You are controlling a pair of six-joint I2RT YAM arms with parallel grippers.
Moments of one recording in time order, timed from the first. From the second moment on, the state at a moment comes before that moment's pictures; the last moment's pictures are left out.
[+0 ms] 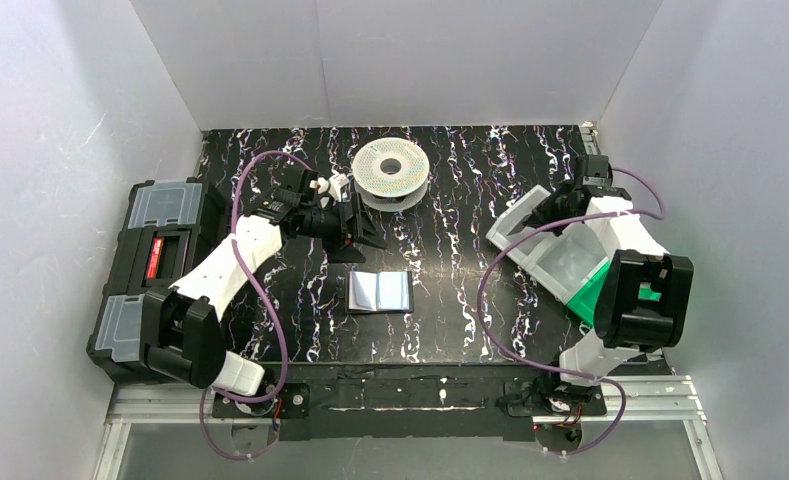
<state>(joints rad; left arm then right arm) -0.35 1.44 1.13 -0.64 0.75 -0.65 -0.08 1.57 1.12 -0.55 -0.29 0.78</state>
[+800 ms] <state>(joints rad) -0.38 1.44 1.13 -0.69 0.71 -0.61 -0.13 1.73 1.31 -0.64 -0.21 0.73</state>
